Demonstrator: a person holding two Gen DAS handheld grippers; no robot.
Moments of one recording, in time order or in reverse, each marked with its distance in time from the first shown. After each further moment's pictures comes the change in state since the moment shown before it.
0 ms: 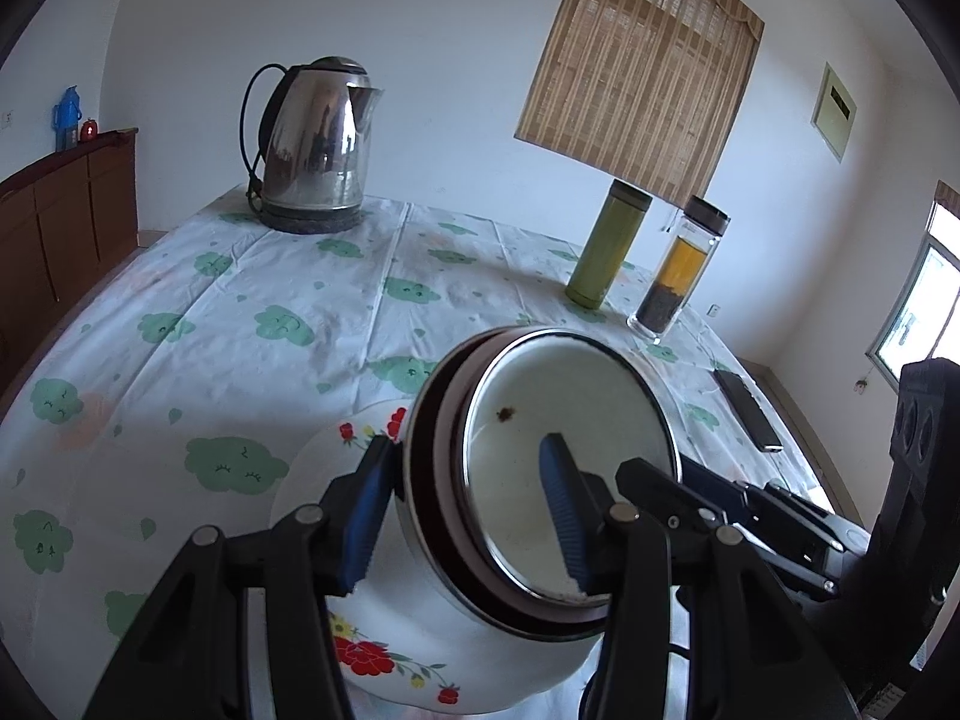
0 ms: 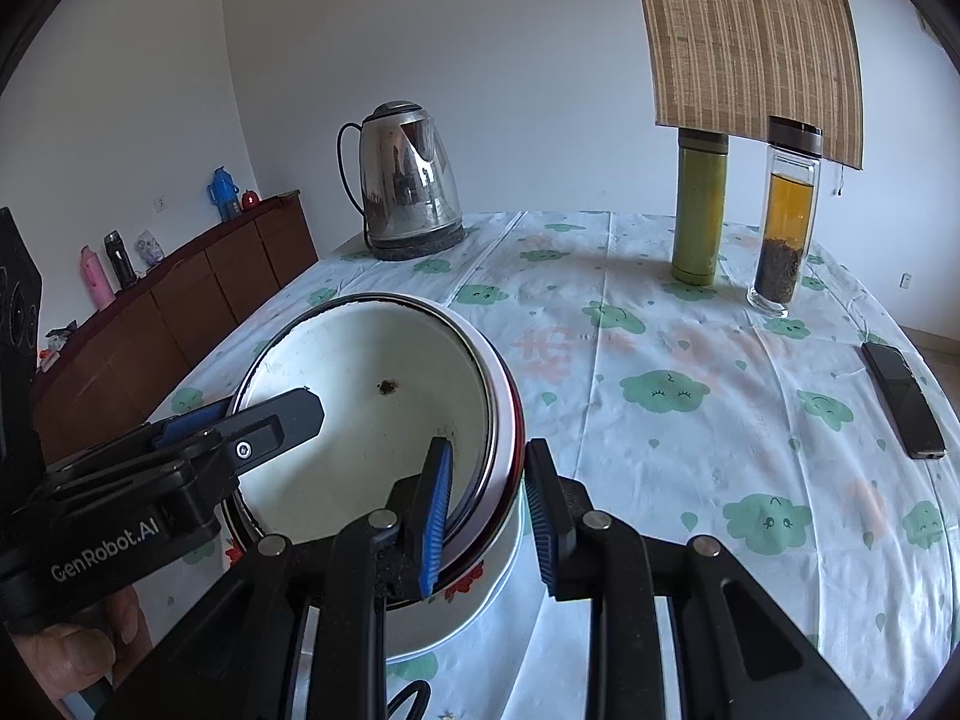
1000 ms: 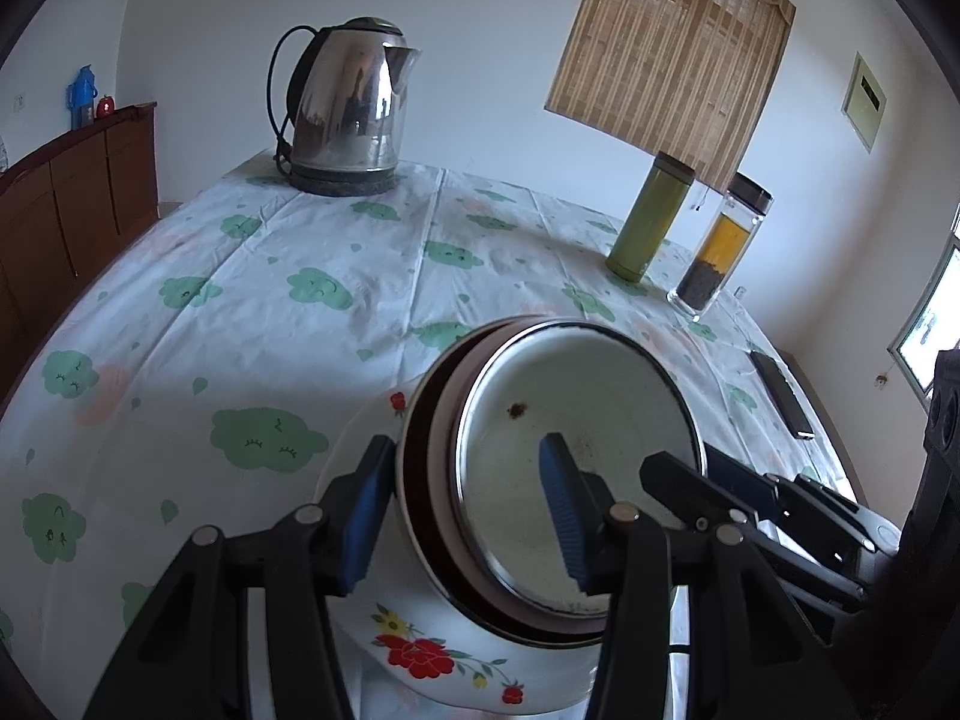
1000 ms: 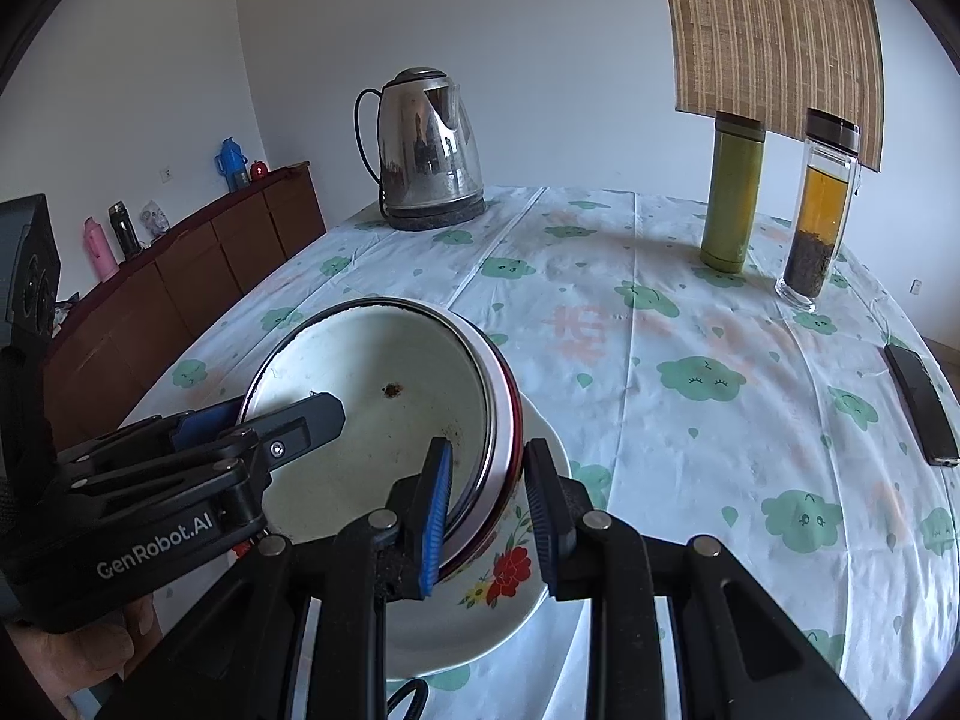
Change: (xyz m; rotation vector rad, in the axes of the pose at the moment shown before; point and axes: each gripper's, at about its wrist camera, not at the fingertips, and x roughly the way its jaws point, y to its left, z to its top) left arm 0.015 0.021 -0.004 -0.027 0.076 0.054; right arm 0.016 0.019 -0.001 -0.037 0.055 0.008
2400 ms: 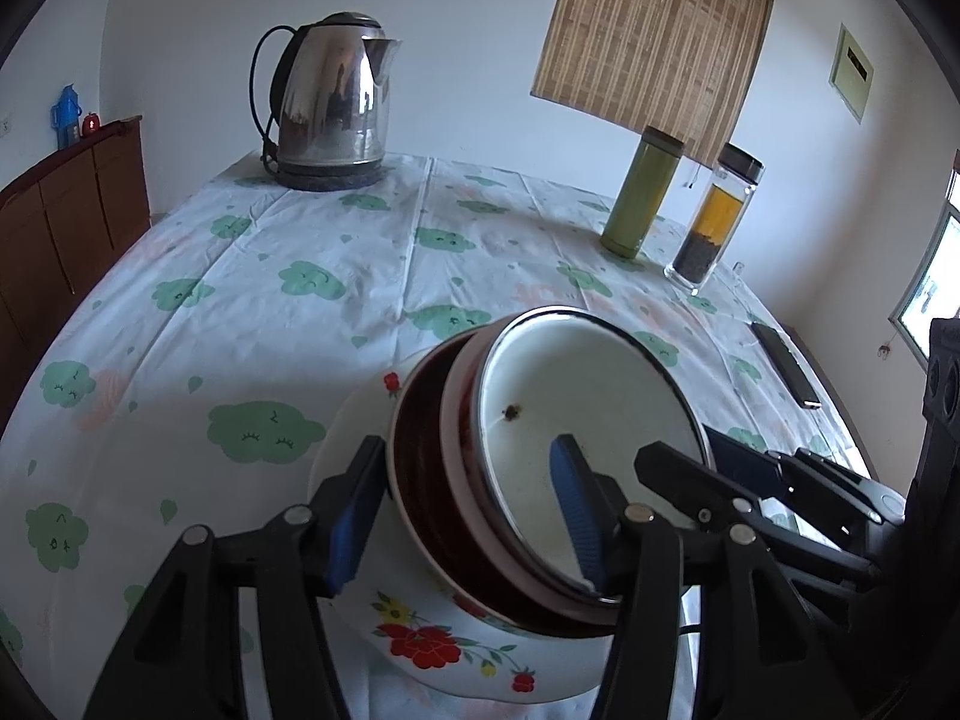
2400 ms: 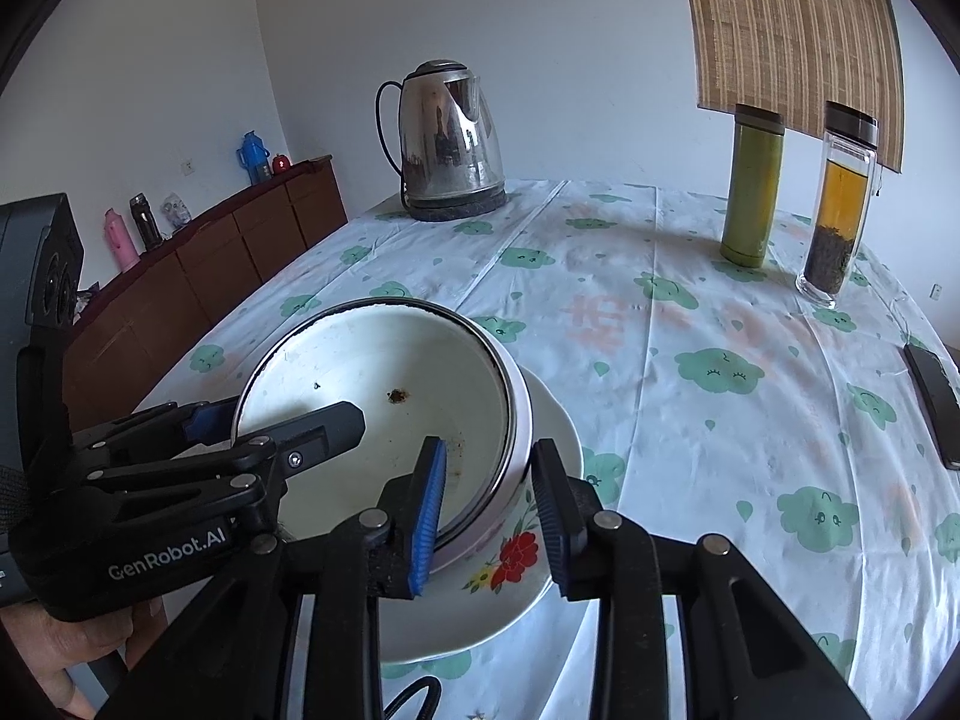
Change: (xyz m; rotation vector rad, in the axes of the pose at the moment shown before) left arm 0.005 -0.005 -0.006 0.061 0.022 0.009; right arm 0.003 -0.006 -0.007 -0.015 0.010 0.063
